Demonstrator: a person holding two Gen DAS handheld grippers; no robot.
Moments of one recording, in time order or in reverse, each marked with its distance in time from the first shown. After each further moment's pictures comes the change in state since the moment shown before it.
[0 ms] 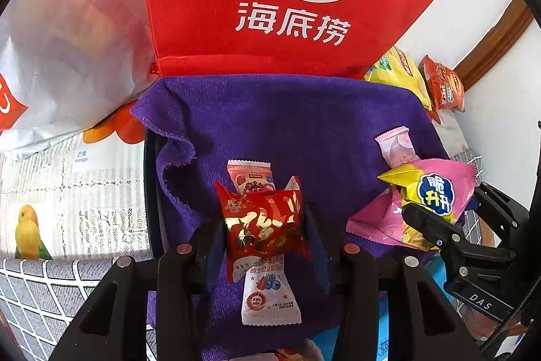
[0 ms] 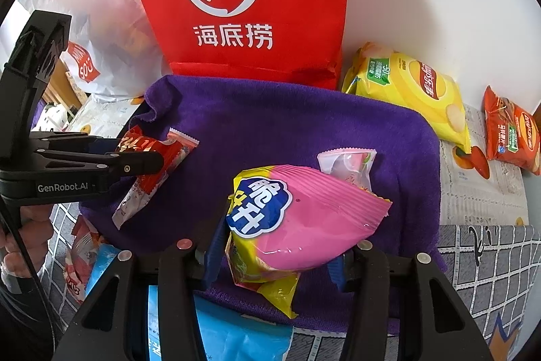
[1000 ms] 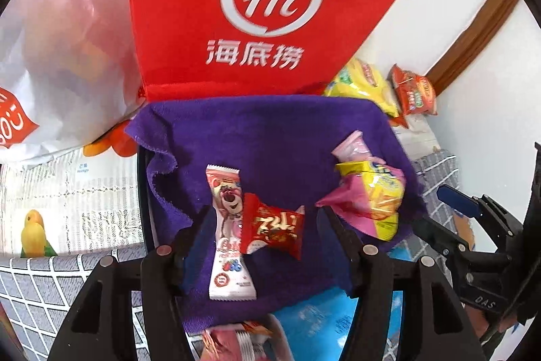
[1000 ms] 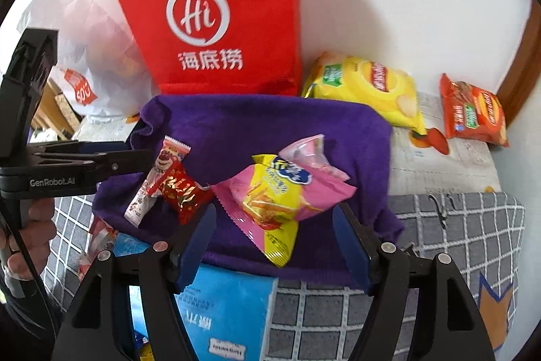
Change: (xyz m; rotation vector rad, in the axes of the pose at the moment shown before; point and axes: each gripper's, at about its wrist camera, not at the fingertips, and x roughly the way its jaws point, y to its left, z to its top) left arm -0.052 -0.013 -0.004 0.034 -0.061 -0.073; right arm -0.059 -0.012 -0.021 0.106 -0.058 -0.072
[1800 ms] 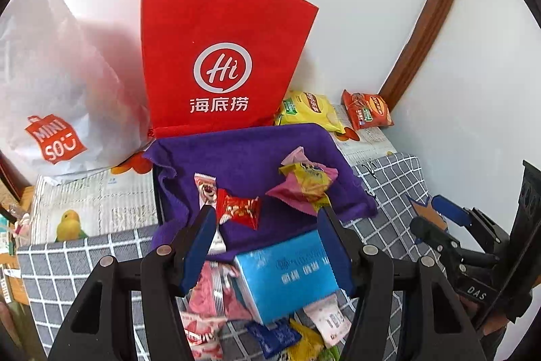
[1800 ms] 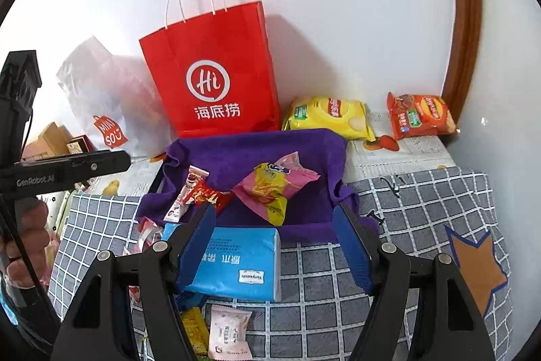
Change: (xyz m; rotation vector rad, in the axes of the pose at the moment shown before) left arm -0.117 -0.046 -0.053 0.094 -0.180 -0.005; right arm -0.121 0.004 -0.059 0.112 -0.223 -0.037
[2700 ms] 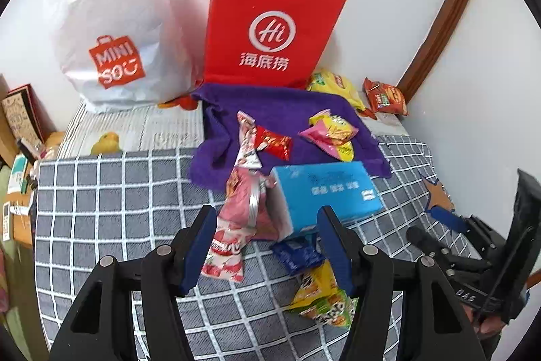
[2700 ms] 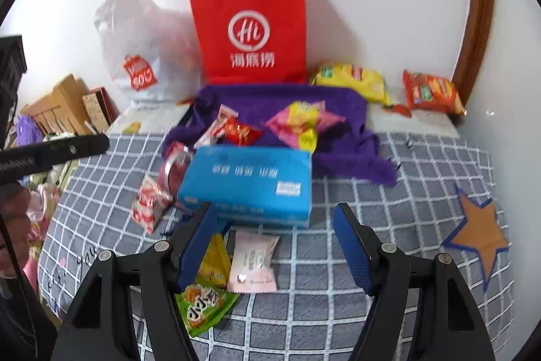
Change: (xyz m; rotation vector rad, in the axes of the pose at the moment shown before) left arm -0.046 0.031 -0.098 -0.114 -0.003 0.074; right arm -0.025 0.042 -0.080 -0.098 0.095 0.030
